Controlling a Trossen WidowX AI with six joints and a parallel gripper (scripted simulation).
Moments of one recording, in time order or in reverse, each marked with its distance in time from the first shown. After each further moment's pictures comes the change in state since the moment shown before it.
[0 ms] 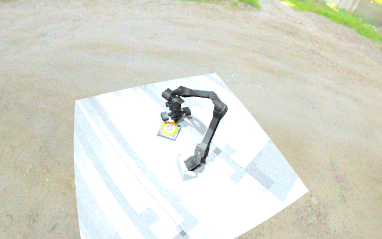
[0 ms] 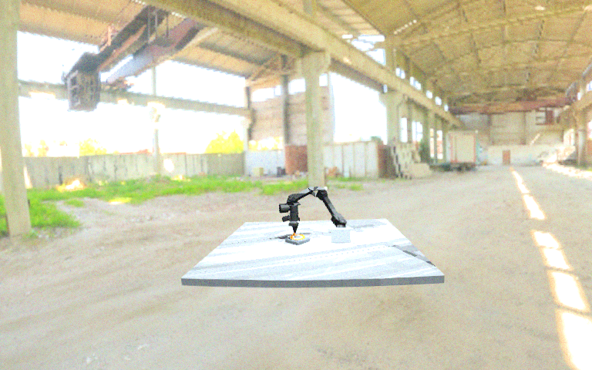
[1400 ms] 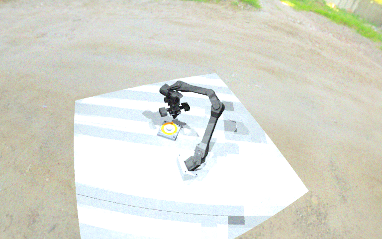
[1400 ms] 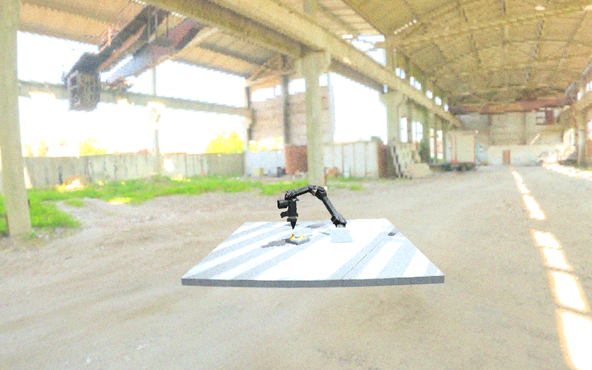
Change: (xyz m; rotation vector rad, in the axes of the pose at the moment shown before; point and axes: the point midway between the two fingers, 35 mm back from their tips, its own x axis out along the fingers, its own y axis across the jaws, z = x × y) arm -0.033 0.007 0.010 -0.011 0.001 -0.002
